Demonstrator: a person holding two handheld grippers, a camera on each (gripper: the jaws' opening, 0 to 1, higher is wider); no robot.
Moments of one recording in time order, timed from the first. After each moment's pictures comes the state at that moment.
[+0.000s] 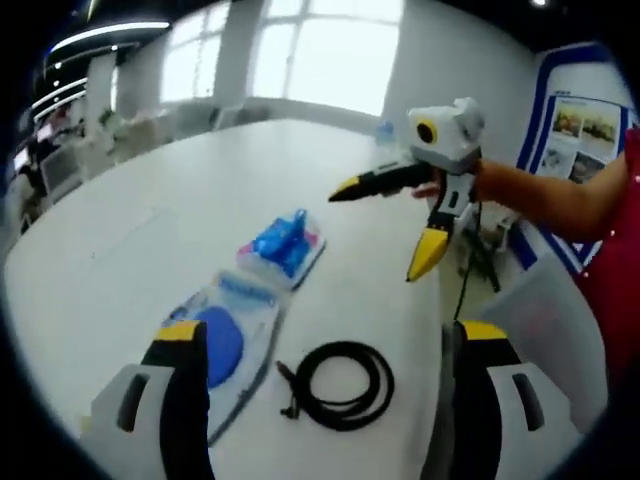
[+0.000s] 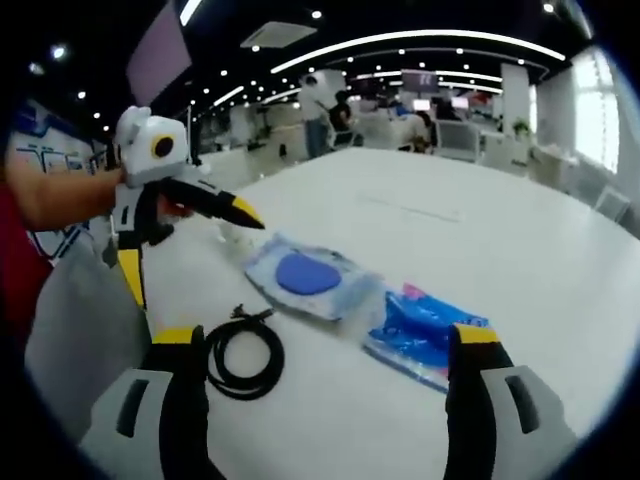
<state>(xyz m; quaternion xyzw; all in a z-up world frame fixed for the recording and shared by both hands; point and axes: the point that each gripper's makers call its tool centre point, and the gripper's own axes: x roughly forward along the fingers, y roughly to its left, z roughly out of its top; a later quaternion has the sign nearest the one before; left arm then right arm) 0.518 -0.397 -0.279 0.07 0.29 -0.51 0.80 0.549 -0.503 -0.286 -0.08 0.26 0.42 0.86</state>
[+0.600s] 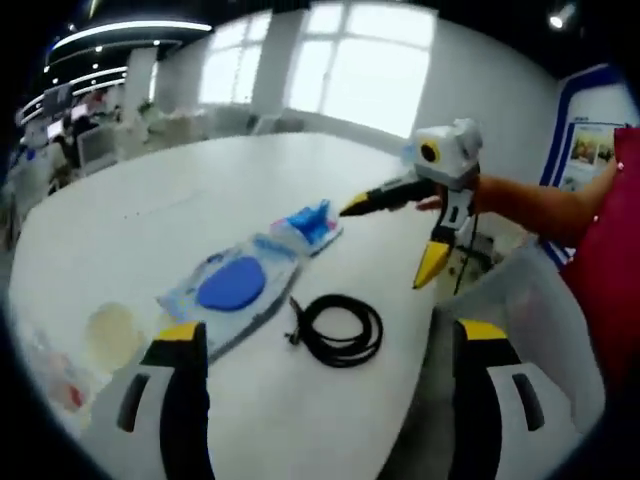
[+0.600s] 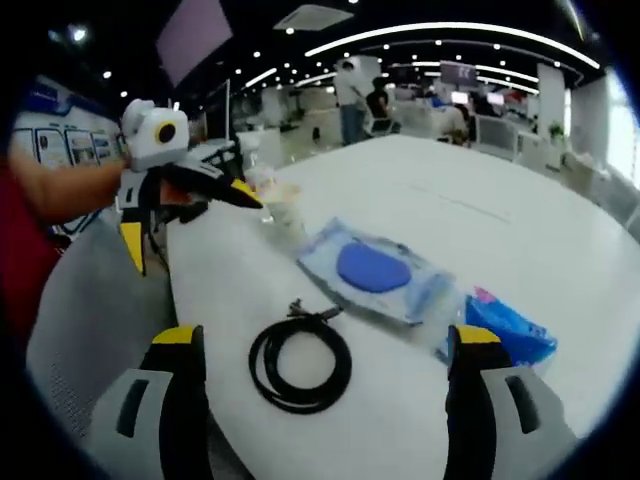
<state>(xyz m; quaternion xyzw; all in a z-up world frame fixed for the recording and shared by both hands) 0.470 -0.316 -0.276 0.01 0.28 -0.45 0.85 0.507 -0.435 -0.301 -0.11 0.28 0.48 0.82</state>
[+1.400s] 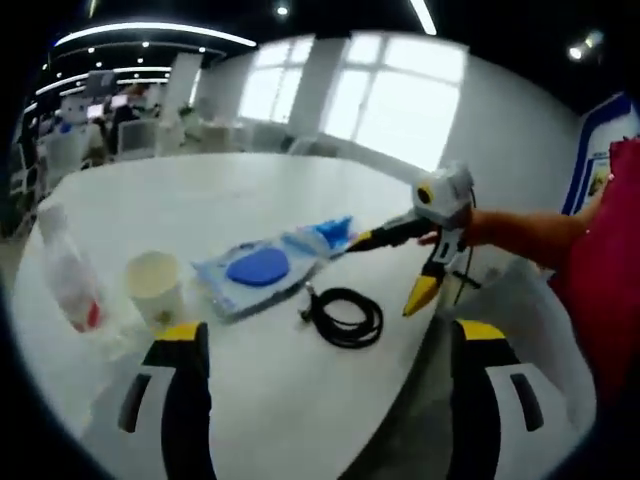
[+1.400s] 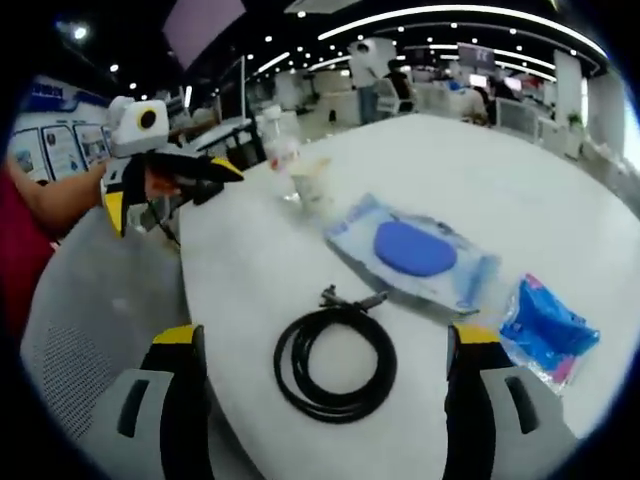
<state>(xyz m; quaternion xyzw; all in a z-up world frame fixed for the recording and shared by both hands) 0.449 -0.283 -0.274 -0.04 0.26 -0.40 0.88 0.494 -0.413 -0.333 -0.11 0.32 0.50 0.79</state>
